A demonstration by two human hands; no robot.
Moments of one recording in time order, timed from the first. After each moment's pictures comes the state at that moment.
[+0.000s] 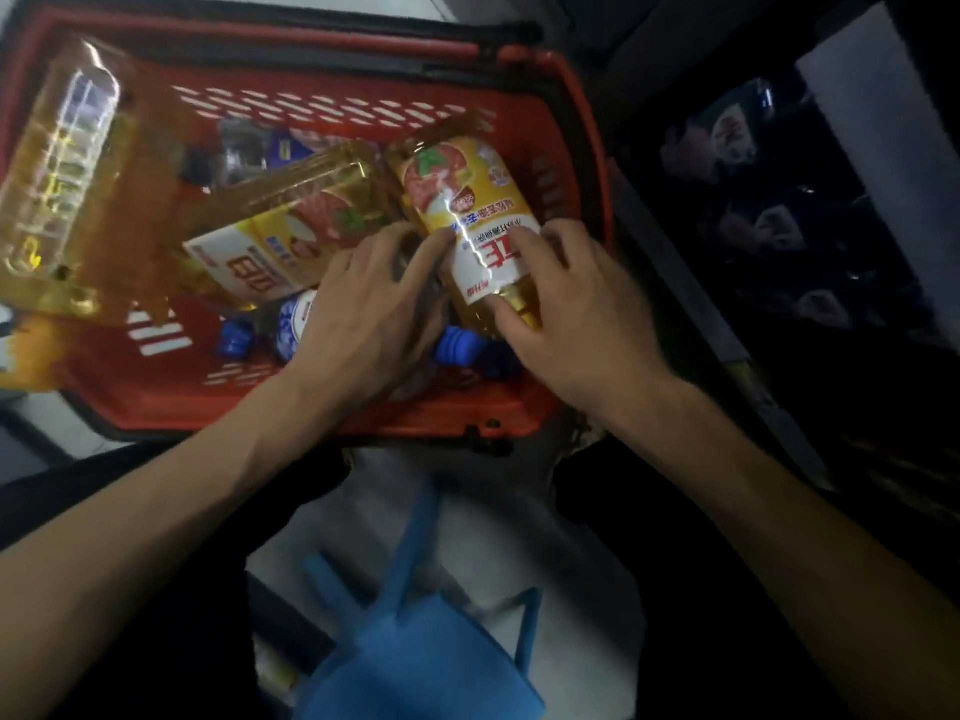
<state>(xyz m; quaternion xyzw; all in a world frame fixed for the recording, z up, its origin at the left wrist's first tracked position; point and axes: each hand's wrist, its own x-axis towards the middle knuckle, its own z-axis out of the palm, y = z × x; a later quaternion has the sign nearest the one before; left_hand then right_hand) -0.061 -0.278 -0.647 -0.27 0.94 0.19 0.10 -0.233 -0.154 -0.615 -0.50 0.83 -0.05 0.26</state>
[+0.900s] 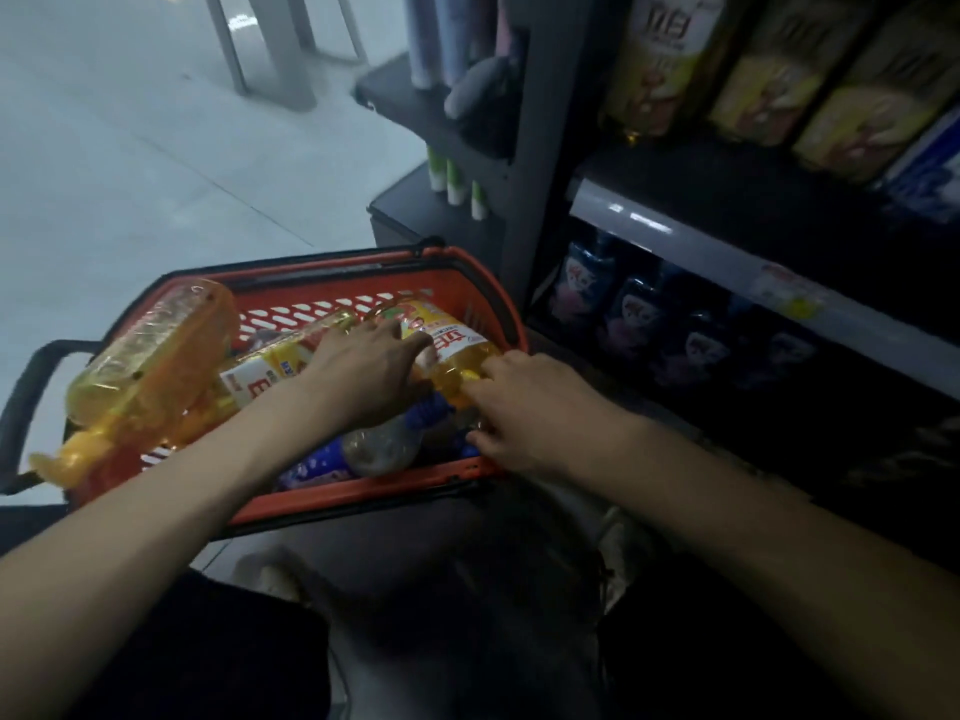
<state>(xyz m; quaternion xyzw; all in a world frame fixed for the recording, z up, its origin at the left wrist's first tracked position) -0.074 -0.259 -0.592 -0.16 0.97 -0.05 0.16 -0.172 -0.079 -0.567 -0.63 0.77 0.08 0.10</state>
